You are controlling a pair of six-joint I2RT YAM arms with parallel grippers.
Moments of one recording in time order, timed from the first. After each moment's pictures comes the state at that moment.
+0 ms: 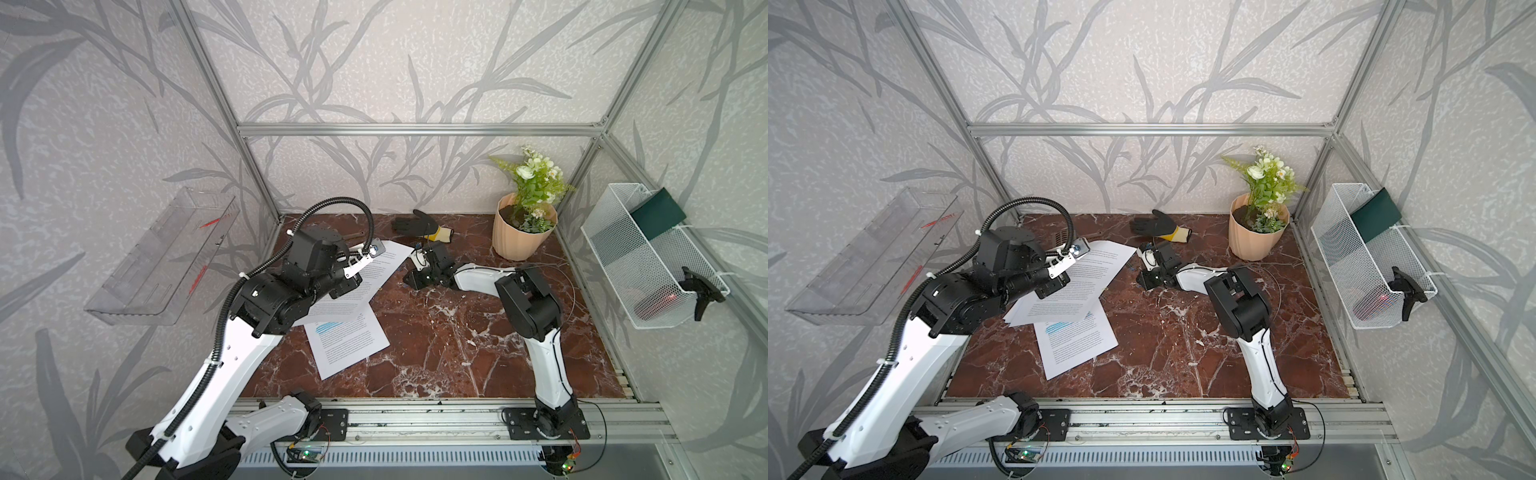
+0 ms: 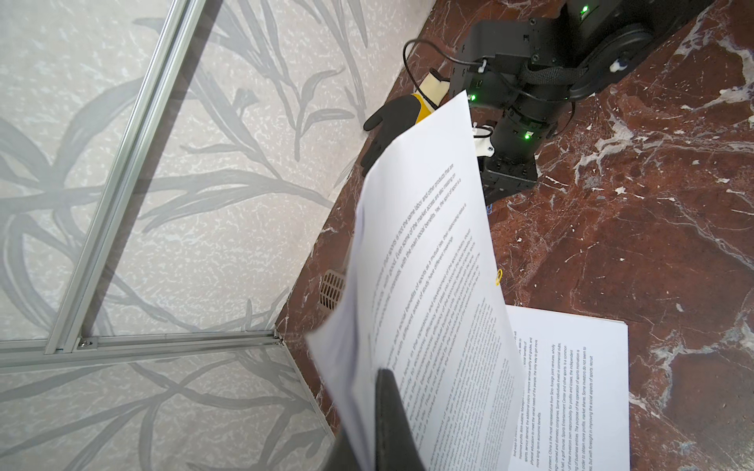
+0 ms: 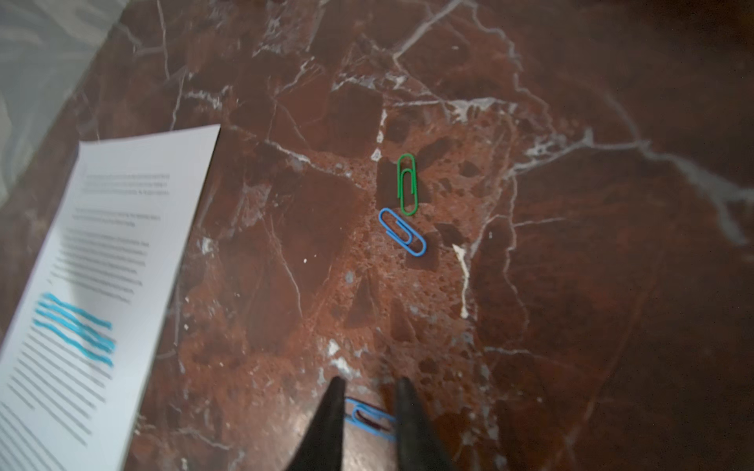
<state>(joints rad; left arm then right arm) -0.56 1.09 1.51 -1.04 -0.20 0.70 0.58 2.19 1.42 -0.03 -0.36 0.22</state>
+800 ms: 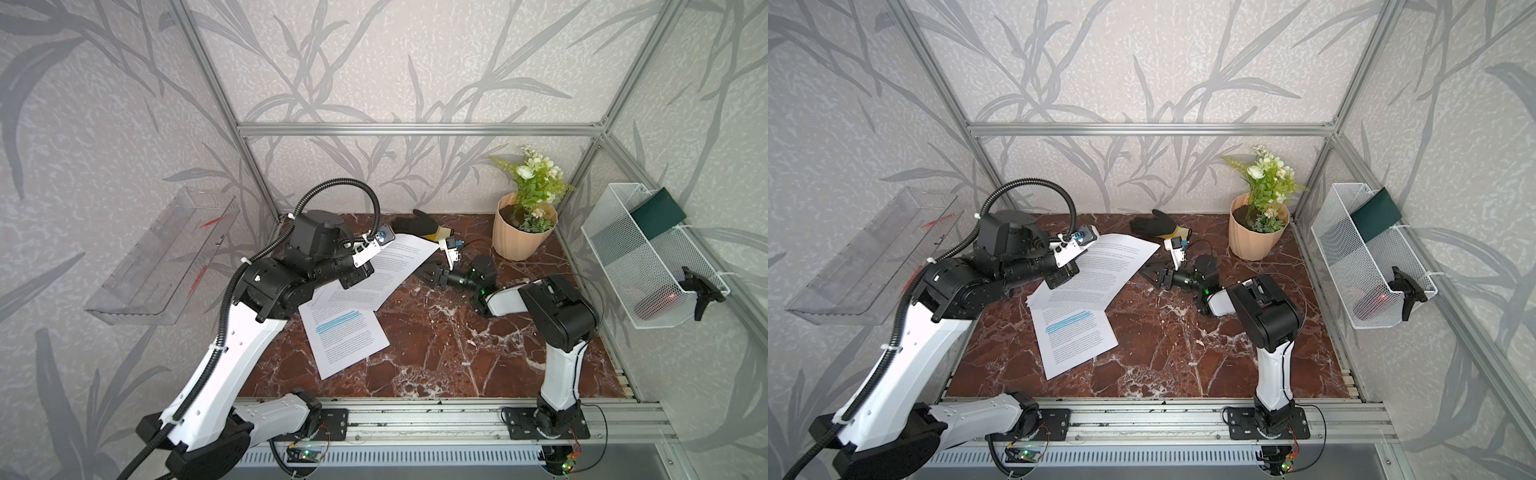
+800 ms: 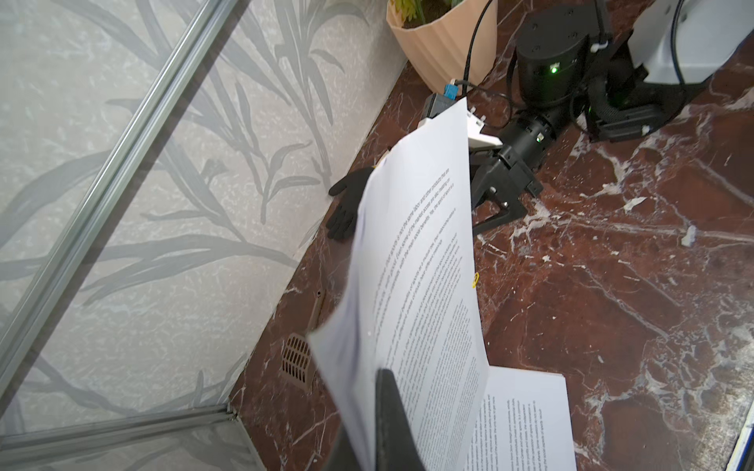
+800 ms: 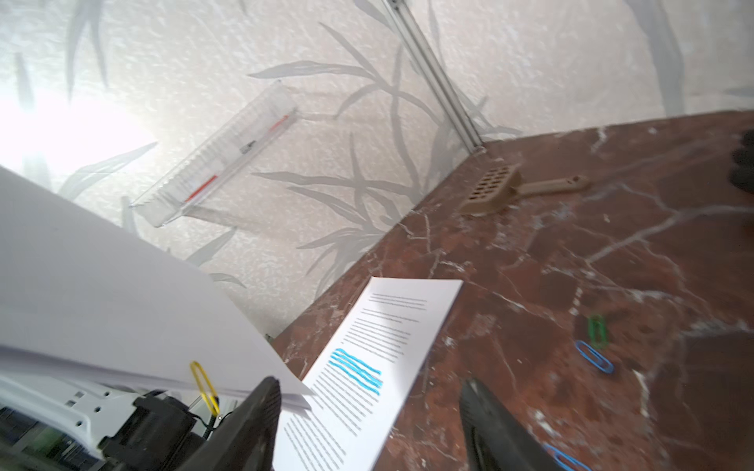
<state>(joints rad) -0.55 1.19 1.67 -1.04 0.05 0.65 0.46 1.96 0.86 1.20 -0.85 0.71</state>
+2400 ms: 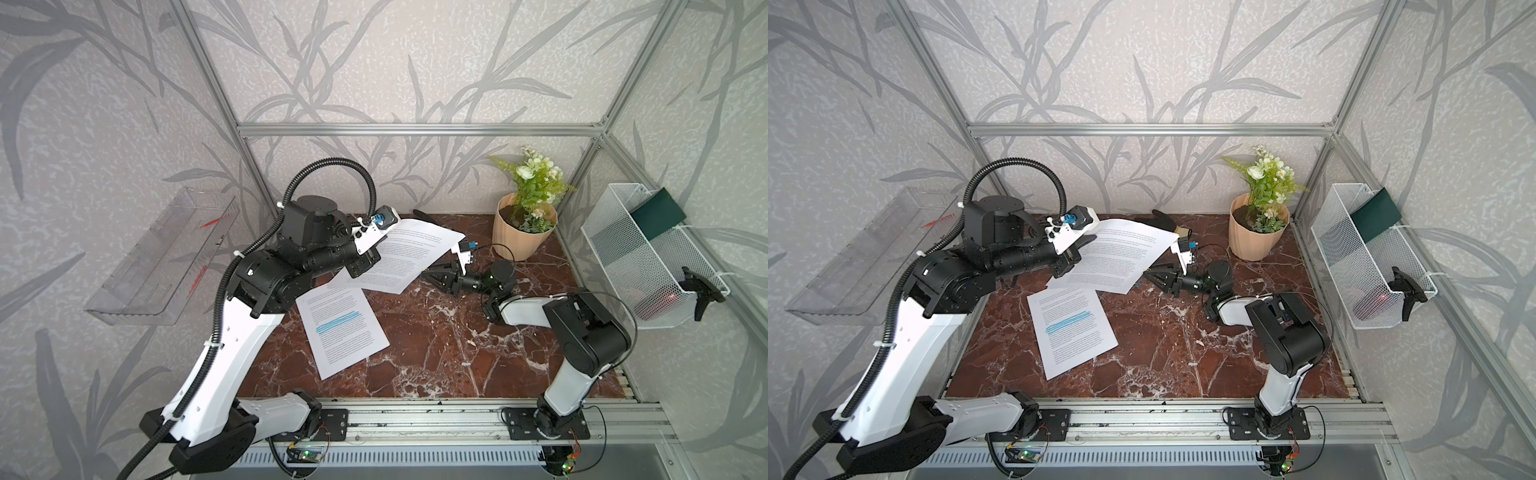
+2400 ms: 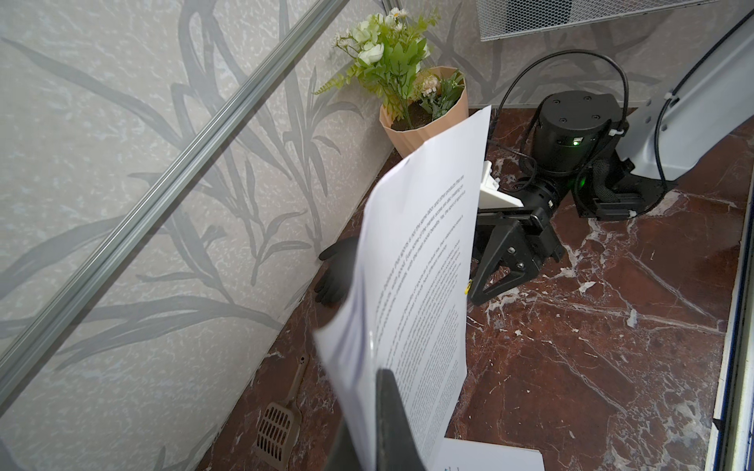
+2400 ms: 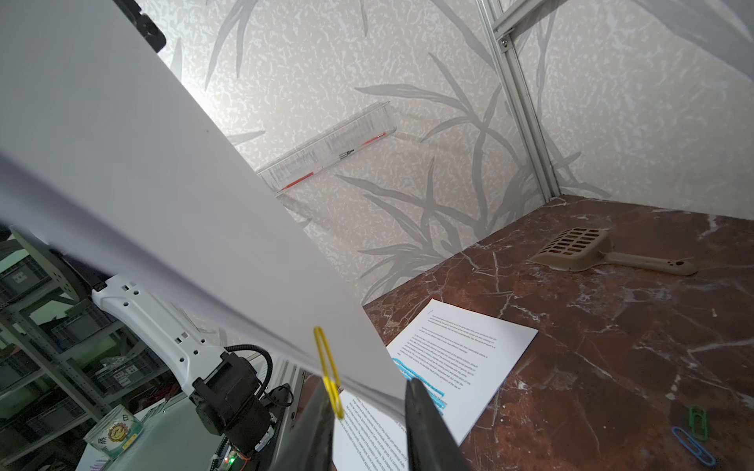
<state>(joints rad) -0.55 1.23 1.78 -0.99 0.18 0.58 0.45 1.76 0.74 1.30 -0.95 0.71</state>
